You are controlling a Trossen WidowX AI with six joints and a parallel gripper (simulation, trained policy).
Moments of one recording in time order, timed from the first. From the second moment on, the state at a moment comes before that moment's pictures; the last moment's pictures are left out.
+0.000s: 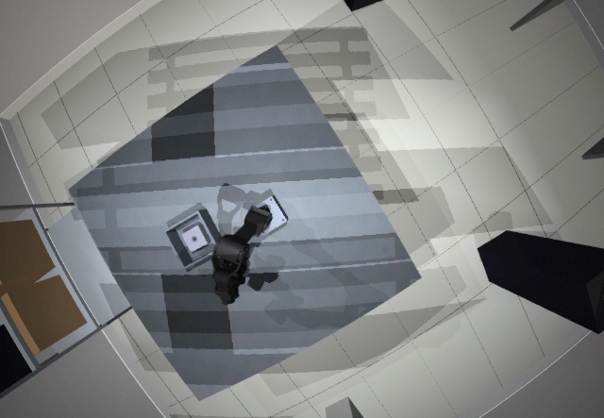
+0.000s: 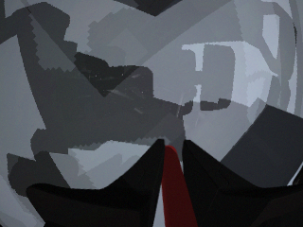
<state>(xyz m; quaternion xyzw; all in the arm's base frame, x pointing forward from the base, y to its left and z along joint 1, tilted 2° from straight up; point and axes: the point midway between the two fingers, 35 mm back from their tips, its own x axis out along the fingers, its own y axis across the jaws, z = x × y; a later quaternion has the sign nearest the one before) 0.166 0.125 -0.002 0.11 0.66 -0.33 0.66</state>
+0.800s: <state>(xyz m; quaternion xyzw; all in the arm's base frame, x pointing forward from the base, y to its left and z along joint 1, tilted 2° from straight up) 0.221 0.102 0.078 0.16 0.60 -0.37 0.69</state>
